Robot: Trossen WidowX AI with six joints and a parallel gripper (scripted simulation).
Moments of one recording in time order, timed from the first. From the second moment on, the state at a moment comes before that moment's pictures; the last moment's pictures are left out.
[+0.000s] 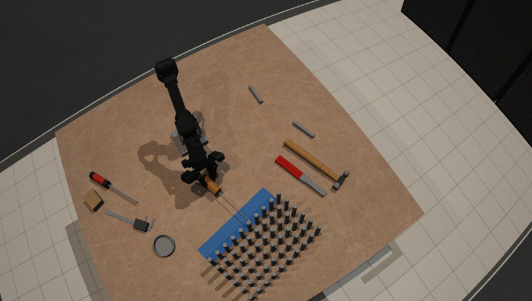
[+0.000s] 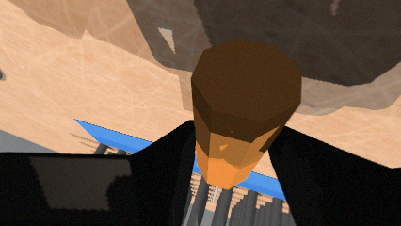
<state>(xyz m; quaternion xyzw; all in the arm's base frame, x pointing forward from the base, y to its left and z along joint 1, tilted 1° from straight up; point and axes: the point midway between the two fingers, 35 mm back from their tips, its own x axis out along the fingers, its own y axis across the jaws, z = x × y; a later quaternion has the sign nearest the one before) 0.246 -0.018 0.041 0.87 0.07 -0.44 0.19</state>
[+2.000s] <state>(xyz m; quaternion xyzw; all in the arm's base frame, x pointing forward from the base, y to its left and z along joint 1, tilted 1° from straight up) 0.216 -0.028 0.173 0.88 0.07 -0.44 0.19</state>
